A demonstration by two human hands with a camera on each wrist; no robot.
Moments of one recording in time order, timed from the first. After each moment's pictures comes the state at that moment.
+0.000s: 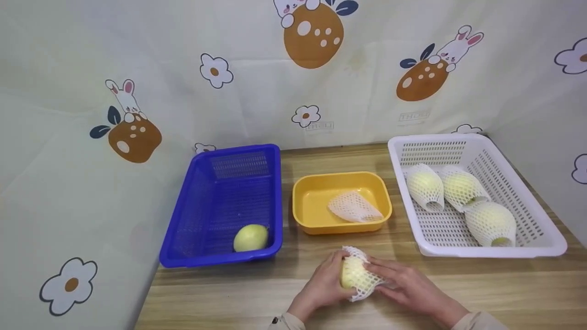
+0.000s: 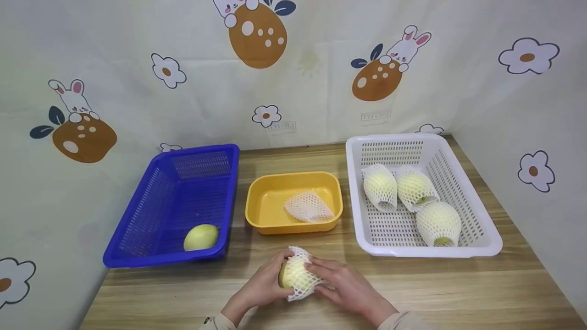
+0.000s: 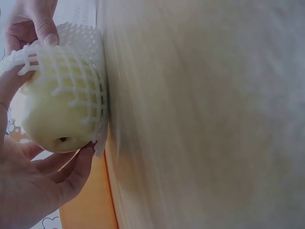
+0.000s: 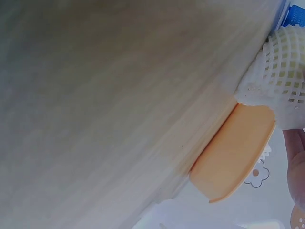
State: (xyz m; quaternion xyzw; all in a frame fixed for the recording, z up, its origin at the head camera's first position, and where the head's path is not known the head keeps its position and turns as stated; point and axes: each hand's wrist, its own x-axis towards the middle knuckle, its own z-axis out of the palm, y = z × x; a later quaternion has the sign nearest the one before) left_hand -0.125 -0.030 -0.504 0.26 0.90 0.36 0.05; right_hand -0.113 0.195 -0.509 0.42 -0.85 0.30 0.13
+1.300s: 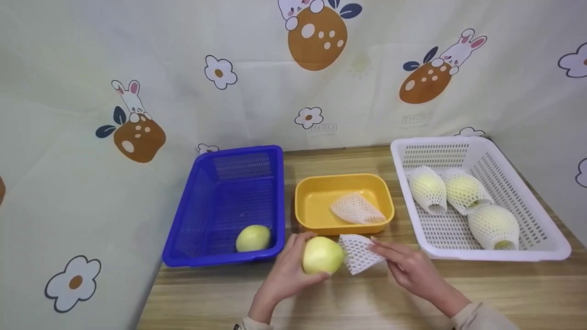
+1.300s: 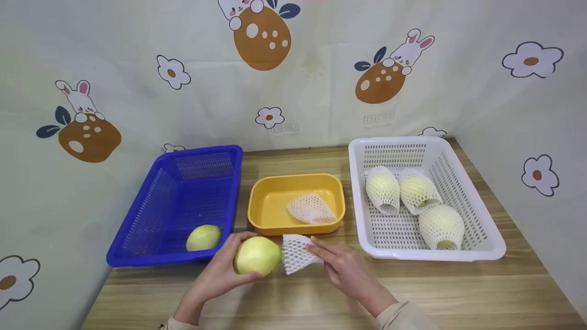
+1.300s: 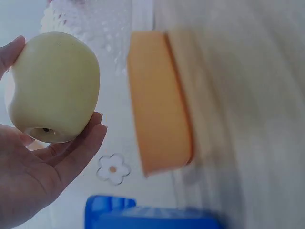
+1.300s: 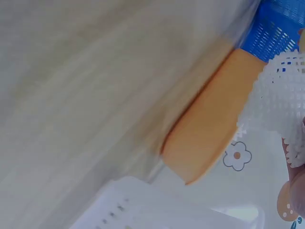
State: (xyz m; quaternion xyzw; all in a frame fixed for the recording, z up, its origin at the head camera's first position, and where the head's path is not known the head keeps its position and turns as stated) left_hand -0.121 -0.096 -0.440 0.21 0.89 0.40 -0.05; right_hand -0.136 0.185 -0.478 0.42 -0.80 0.28 0.33
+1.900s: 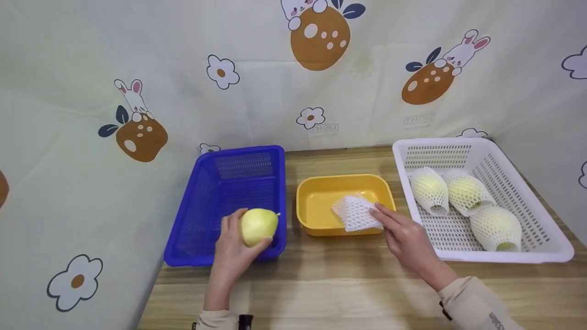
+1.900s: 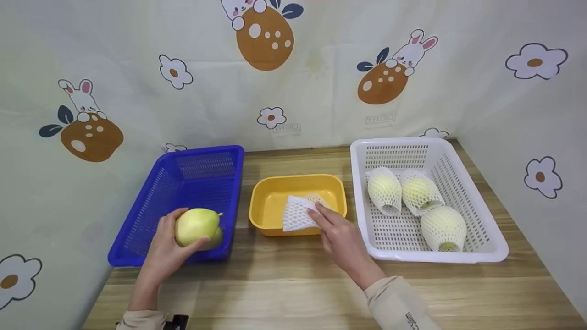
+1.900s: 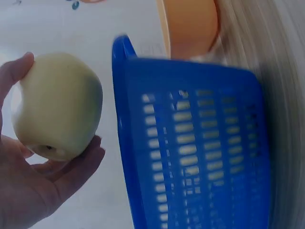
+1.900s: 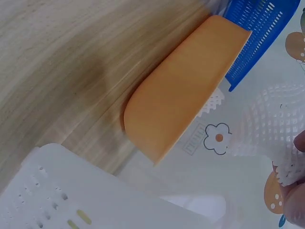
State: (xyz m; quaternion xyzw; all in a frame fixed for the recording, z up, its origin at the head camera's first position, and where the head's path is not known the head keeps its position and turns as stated) left_hand -0.140 -0.180 -0.413 0.03 0.92 0.35 -0.17; right_hand -0.170 0.171 -0.443 0.34 -0.82 0.25 0.39
